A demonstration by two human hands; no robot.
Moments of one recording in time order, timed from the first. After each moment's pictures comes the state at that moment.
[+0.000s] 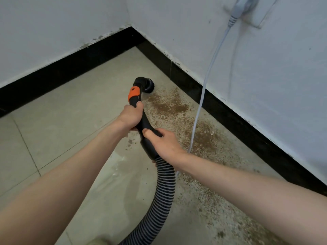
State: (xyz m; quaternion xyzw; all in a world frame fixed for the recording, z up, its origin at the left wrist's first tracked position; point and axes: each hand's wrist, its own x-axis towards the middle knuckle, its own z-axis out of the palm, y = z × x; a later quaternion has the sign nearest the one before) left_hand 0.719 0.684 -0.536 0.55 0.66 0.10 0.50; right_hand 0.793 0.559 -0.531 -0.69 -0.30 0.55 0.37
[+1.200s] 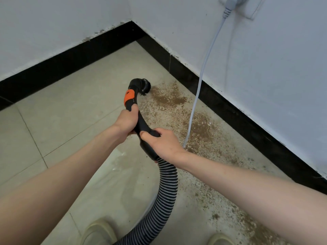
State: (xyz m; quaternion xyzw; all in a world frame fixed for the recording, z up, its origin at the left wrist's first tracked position) left_hand 0.695 0.636 -0.530 0.48 0.65 0.15 0.57; right_hand 0.782 0.525 -0.517 -0.71 -0.36 0.52 0.31
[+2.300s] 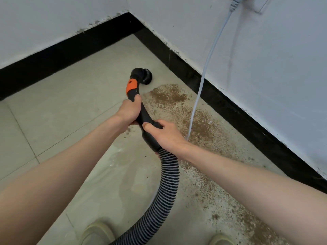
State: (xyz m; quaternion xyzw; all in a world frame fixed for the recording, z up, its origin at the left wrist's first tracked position) left_hand 0.708 0.660 -0.536 0.52 0.65 0.13 0.55; right_hand 0.793 0.545 -0.523 -0.70 -0.34 0.54 0.33
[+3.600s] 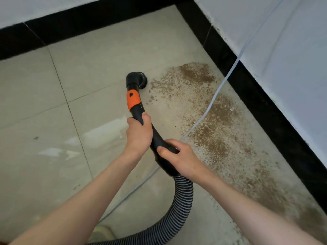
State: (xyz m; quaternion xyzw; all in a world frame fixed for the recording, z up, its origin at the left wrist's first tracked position) left_hand 0.642 0.503 -0.534 0.41 0.75 0.21 0.47; right_hand 0.754 0.429 -0.539 -0.63 -0.42 0.60 0.26
